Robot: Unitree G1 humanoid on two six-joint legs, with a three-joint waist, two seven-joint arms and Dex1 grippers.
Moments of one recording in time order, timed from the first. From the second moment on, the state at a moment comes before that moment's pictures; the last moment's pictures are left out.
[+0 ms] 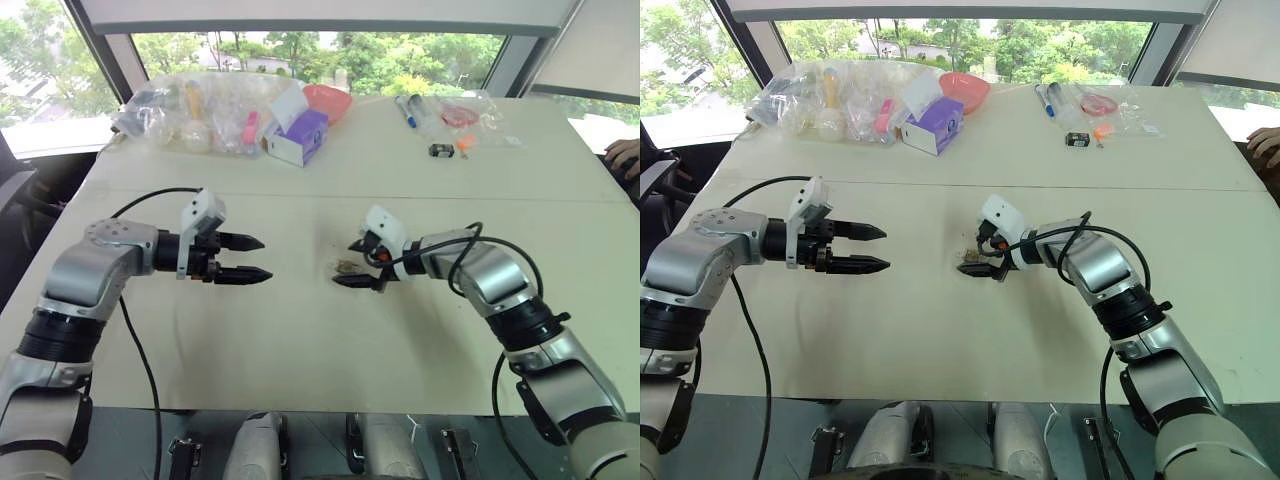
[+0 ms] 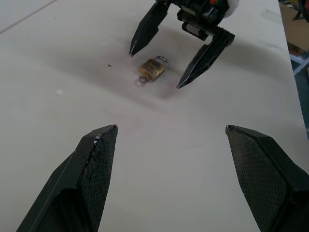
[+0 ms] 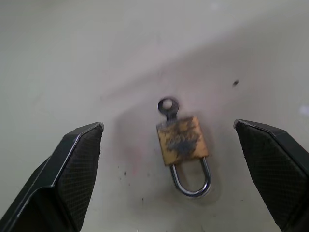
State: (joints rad) left arm -0.53 0.82 -0.09 0.00 -0.50 0.64 -1.24; right arm -0.71 -0.56 0.39 0.12 0.28 0.72 0.89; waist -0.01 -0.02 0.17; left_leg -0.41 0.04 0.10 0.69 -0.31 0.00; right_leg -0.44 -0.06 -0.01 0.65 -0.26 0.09
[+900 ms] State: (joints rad) left arm -0.68 0.54 0.02 0.21 -0.62 0.72 -1.12; right arm -0.72 -0.53 0.36 0.02 -0.11 0.06 0.76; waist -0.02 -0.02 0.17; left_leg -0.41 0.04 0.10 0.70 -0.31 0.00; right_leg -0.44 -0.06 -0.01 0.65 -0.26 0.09
